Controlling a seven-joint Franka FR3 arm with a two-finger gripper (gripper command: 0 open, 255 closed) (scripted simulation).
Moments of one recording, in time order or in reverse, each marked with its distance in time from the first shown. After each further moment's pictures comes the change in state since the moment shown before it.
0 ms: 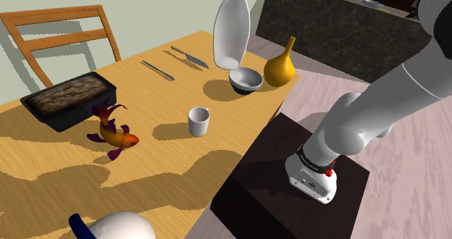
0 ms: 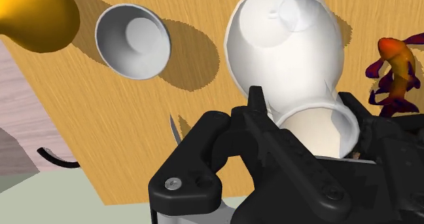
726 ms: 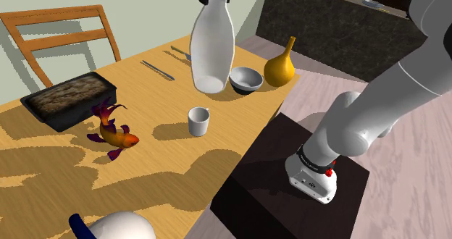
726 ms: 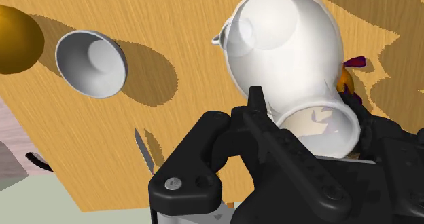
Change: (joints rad) arm 0.094 0.038 0.198 0.061 0.025 -0.021 0.297
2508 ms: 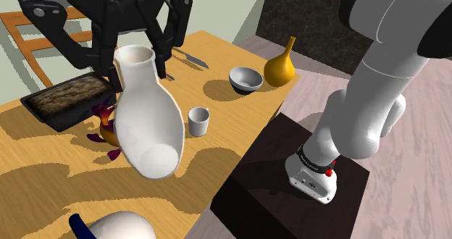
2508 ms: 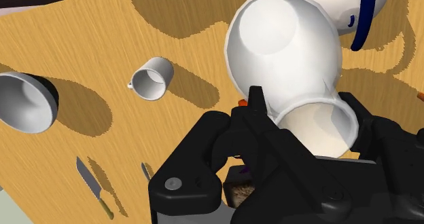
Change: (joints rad) arm 0.262 0.366 0.338 0.248 -0.190 0.045 0.556
